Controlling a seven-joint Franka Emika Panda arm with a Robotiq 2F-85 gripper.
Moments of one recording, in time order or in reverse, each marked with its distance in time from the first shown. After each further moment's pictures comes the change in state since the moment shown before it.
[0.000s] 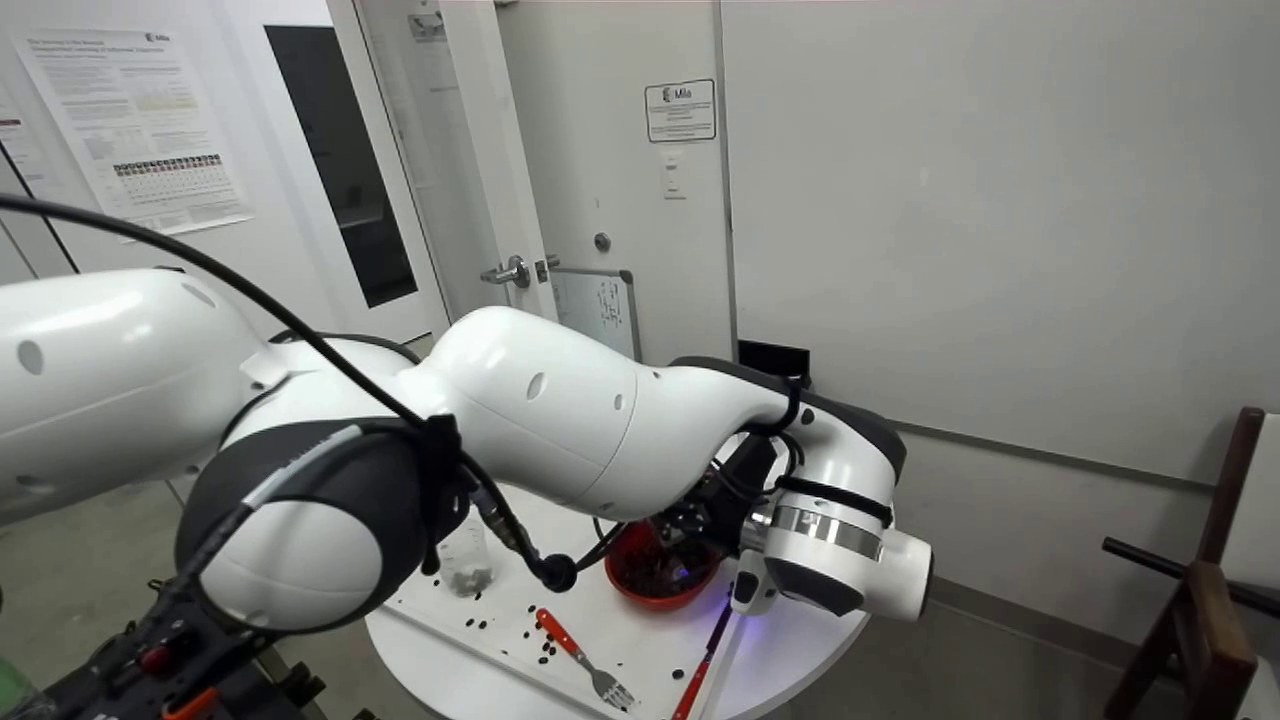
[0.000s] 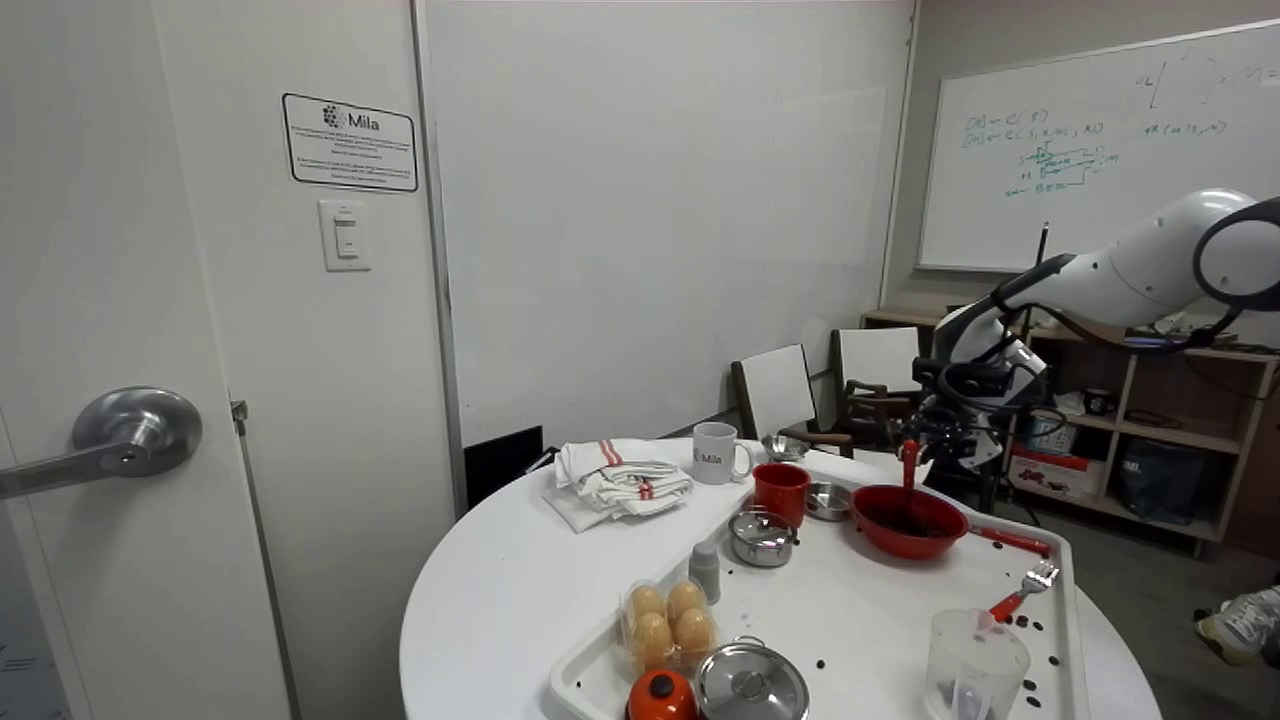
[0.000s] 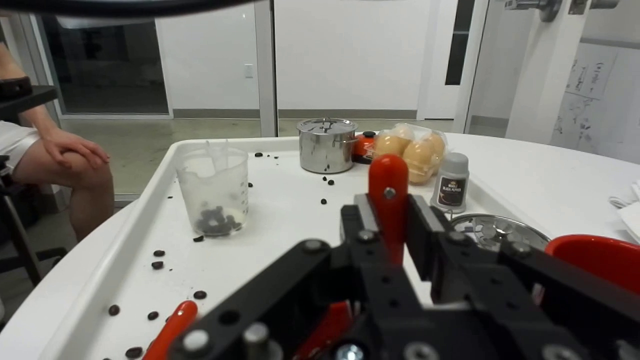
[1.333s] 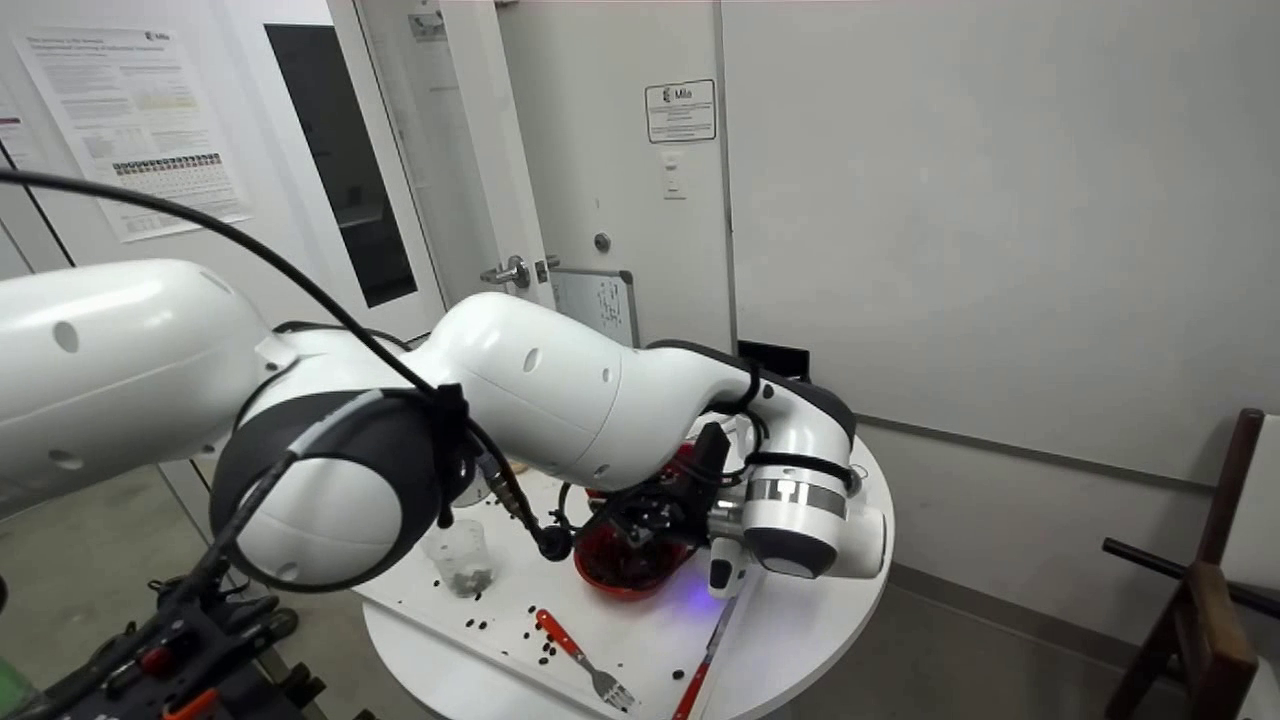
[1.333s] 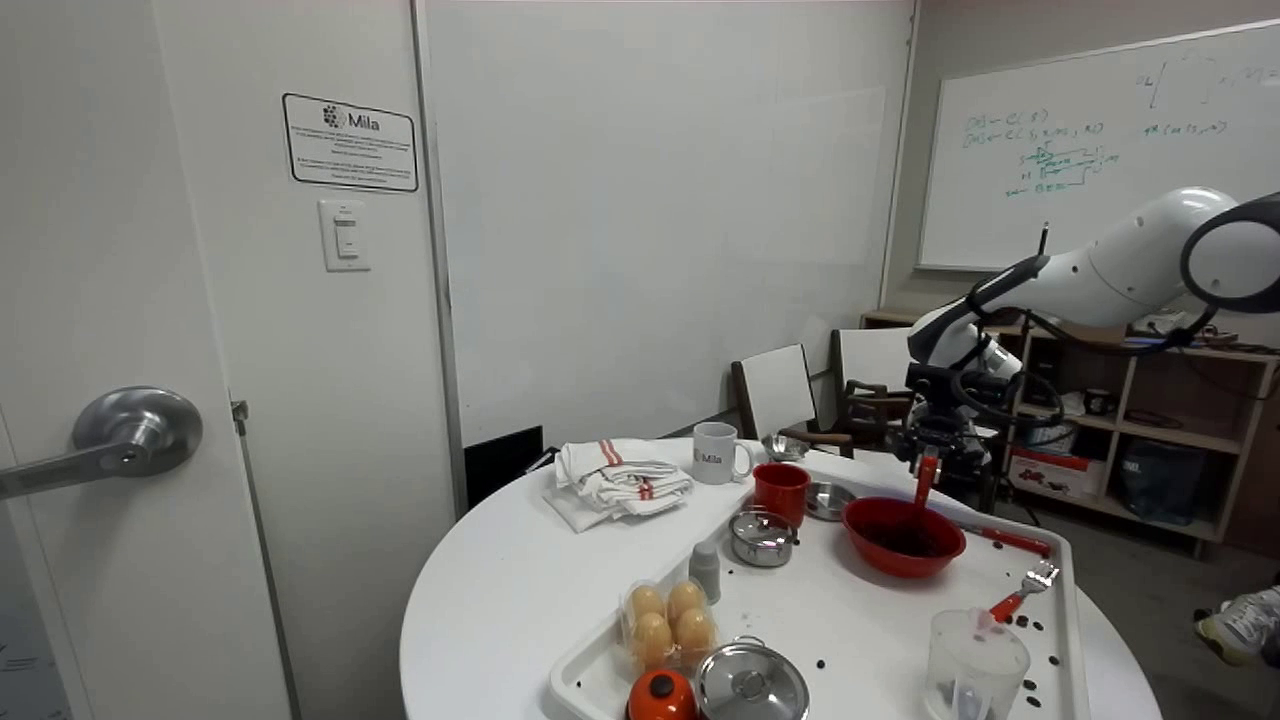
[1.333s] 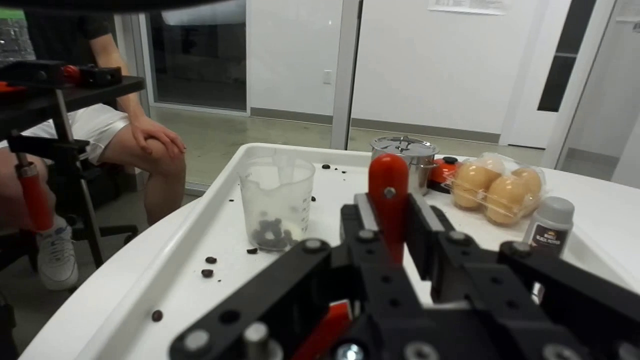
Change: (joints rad) arm 0.077 -0.001 -0.021 -0.001 -0.095 -0.104 -0.114
